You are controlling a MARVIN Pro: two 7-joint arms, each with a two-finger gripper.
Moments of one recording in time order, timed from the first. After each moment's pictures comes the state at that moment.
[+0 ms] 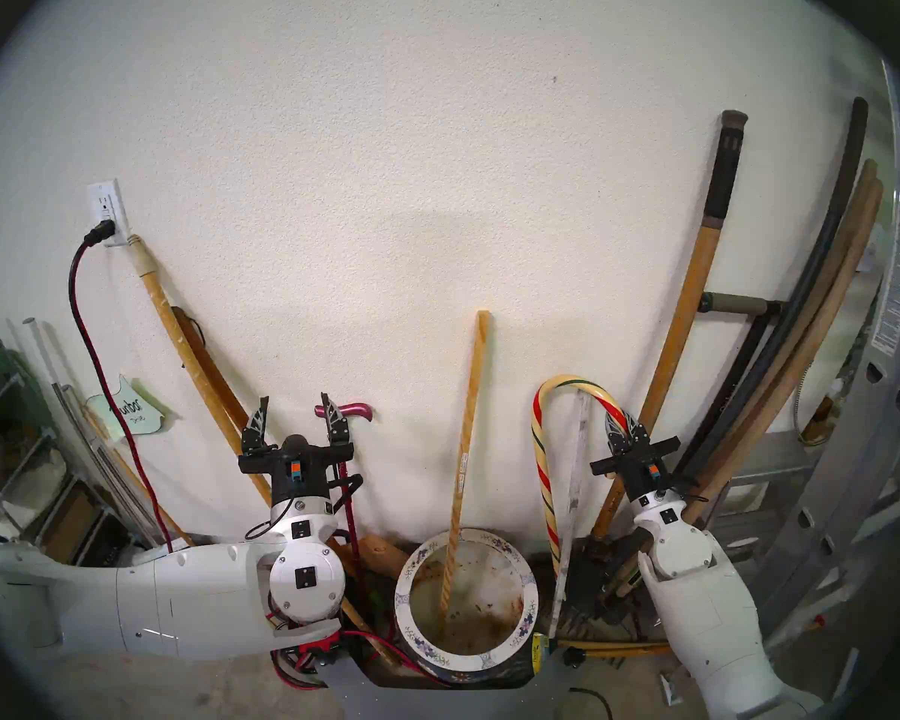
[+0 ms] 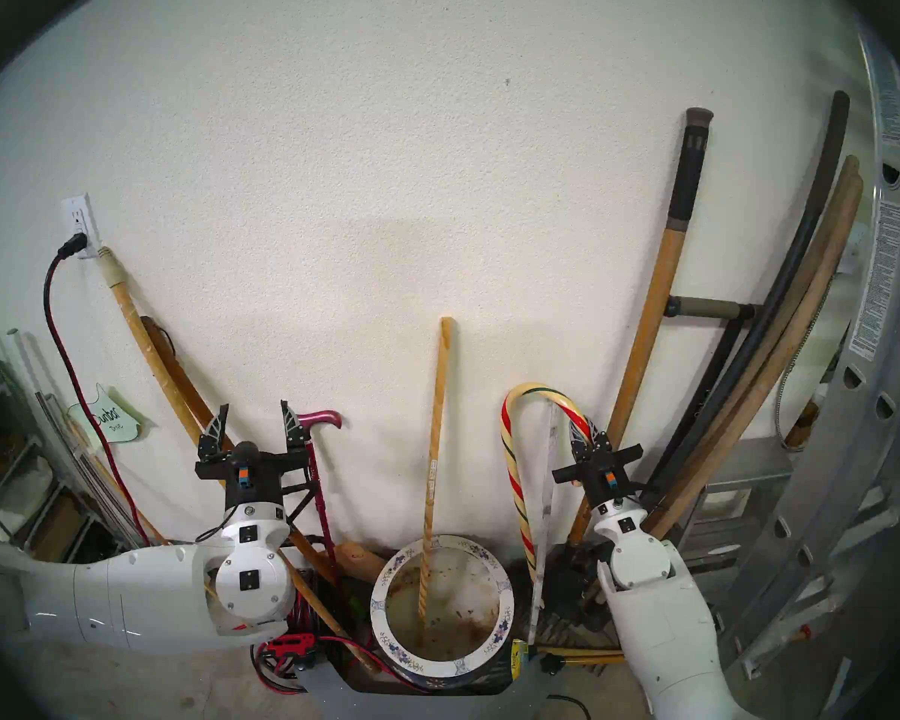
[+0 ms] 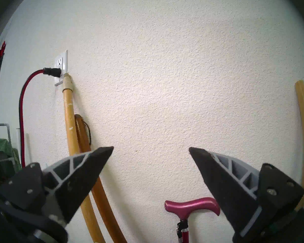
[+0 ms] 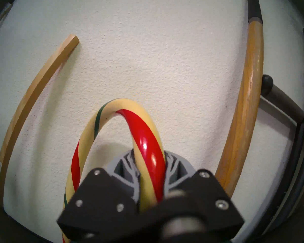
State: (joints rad) left arm 1.09 -0.69 -0.23 -1.79 -0.43 -0.34 1.48; right arm -1.57 -1.30 1.59 -1.24 -0.13 -0.59 0.03
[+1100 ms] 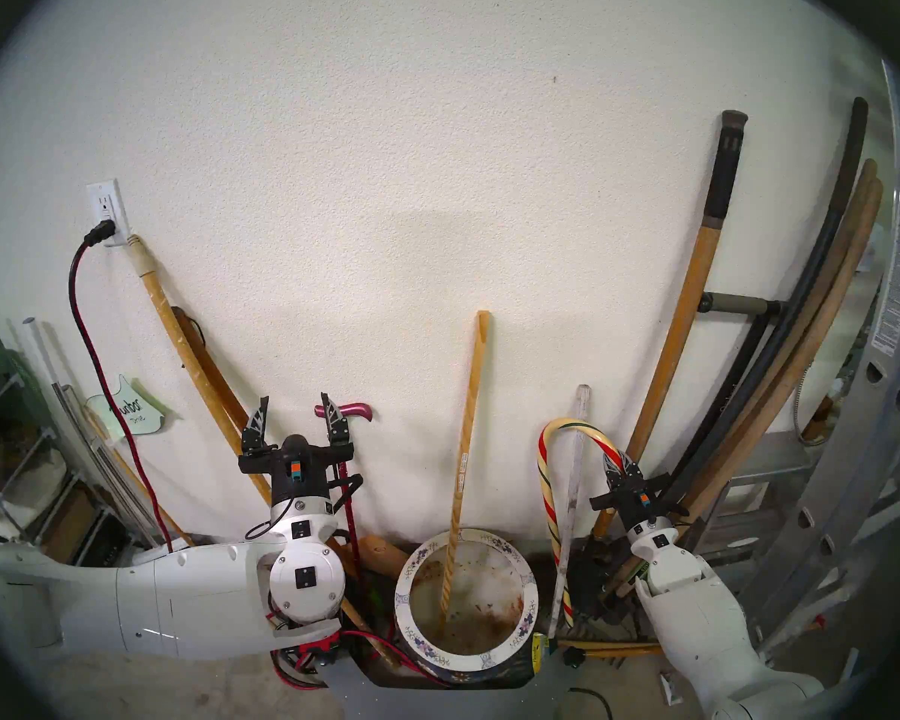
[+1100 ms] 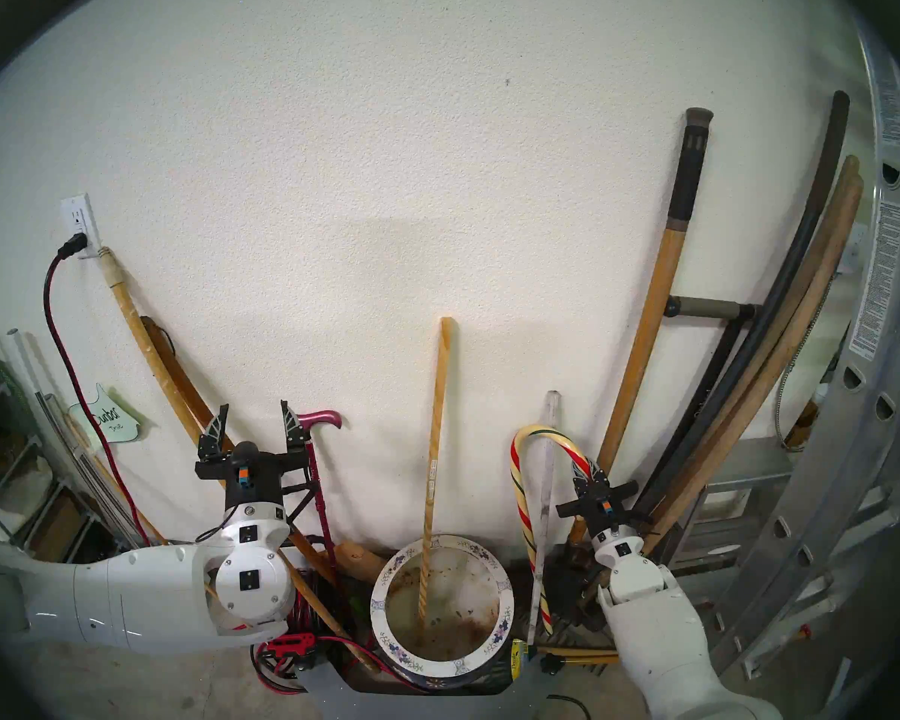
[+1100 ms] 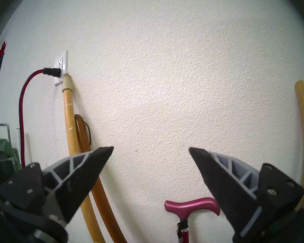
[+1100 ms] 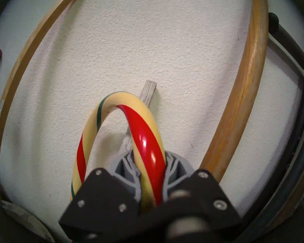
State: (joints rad) left arm 1.09 -0.69 -0.23 -1.79 -0.43 -0.34 1.48; right arm -1.47 -1.30 1.59 -0.91 -0.15 -0.65 0.03
